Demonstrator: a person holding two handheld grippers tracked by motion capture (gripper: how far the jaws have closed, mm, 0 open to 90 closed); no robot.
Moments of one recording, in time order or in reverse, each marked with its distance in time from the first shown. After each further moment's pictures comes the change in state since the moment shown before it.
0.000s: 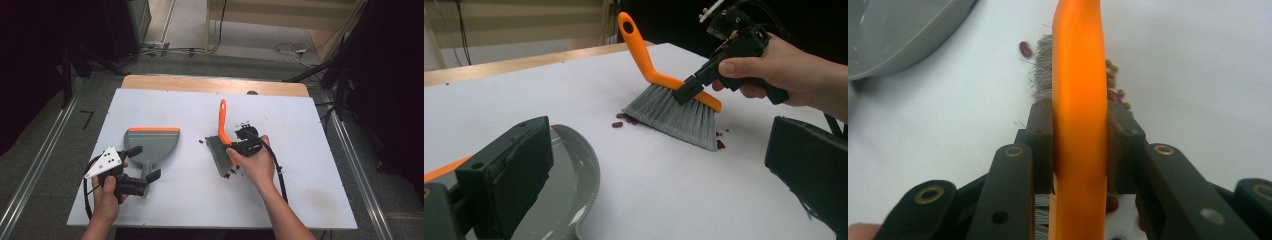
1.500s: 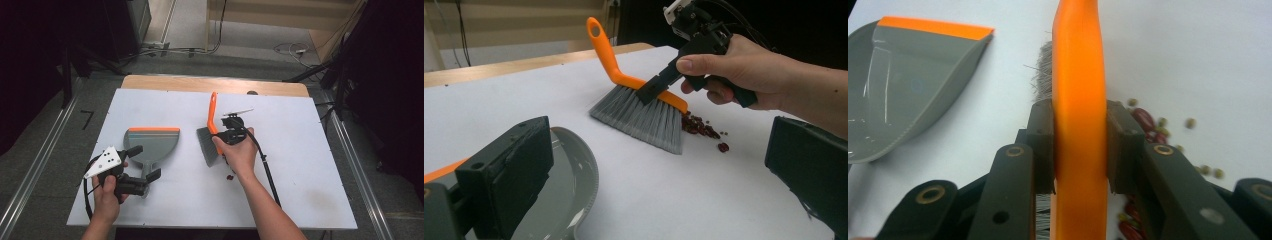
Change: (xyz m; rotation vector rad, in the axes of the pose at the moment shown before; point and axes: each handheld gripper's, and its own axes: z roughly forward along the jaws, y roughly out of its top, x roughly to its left) left arm -0.001 0.001 0.000 -0.005 0.000 -0.006; right arm 0.018 0.037 0.031 -0.003 0.000 0.142
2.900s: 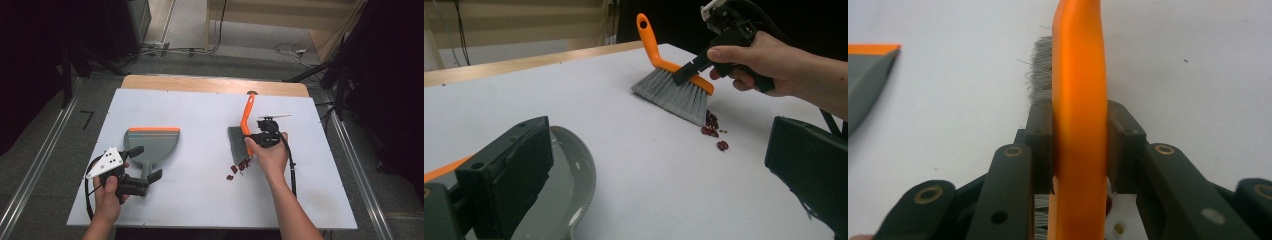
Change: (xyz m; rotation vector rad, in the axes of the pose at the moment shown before) left arm -0.002 0.000 0.002 0.003 -0.002 0.003; right arm -0.077 -0.022 -0.046 -0.075 -0.073 0.099
